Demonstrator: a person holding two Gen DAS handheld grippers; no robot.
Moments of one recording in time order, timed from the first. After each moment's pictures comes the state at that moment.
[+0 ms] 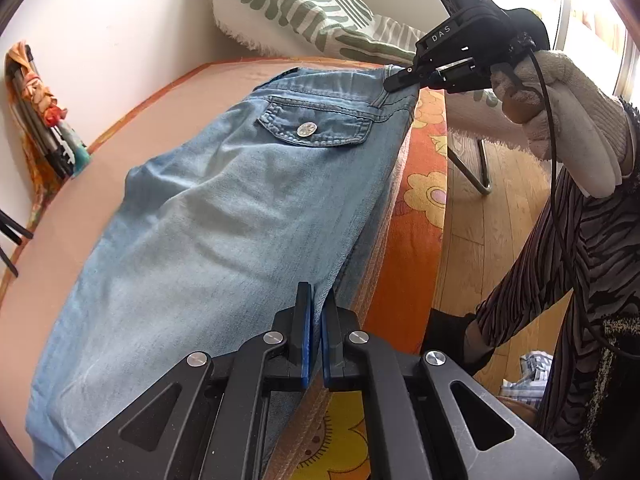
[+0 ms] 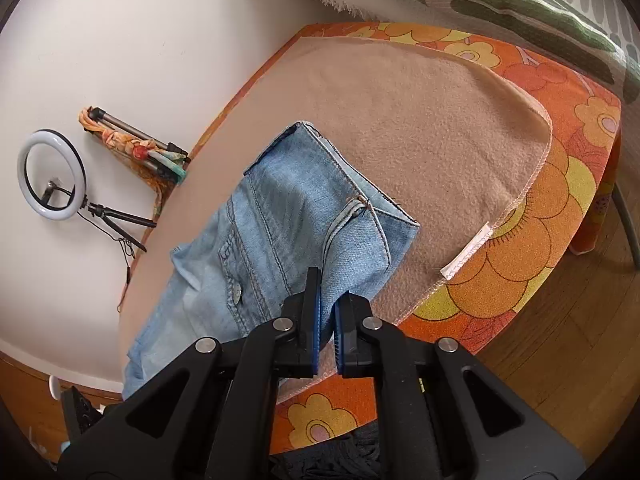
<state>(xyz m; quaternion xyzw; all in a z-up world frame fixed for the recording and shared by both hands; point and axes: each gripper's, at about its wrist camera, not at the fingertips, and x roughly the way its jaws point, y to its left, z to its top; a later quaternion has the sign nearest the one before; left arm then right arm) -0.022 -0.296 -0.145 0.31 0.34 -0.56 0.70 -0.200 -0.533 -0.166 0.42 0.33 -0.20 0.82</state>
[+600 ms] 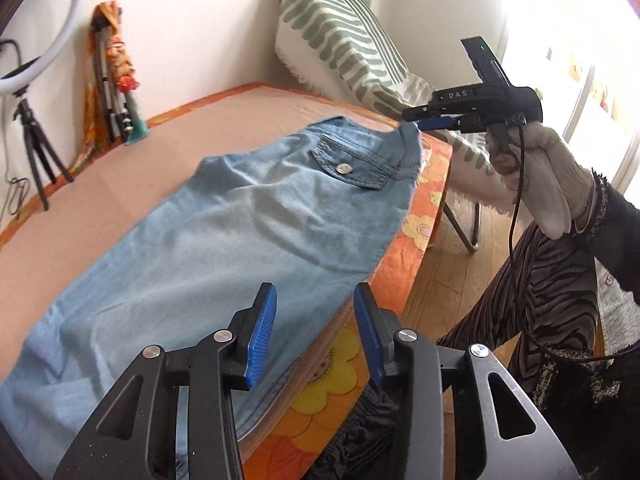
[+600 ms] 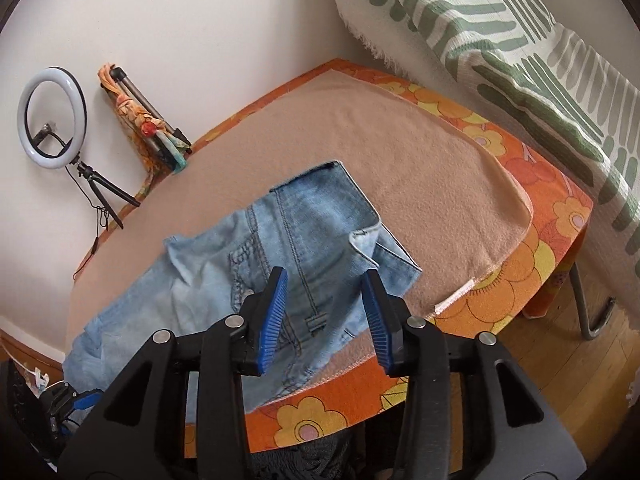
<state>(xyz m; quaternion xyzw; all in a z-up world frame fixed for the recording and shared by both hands) -0.006 -0.194 -0.085 0.17 0.35 -0.53 0.75 -0.188 -0.496 -0.103 0.28 0.33 -0.23 0.87</state>
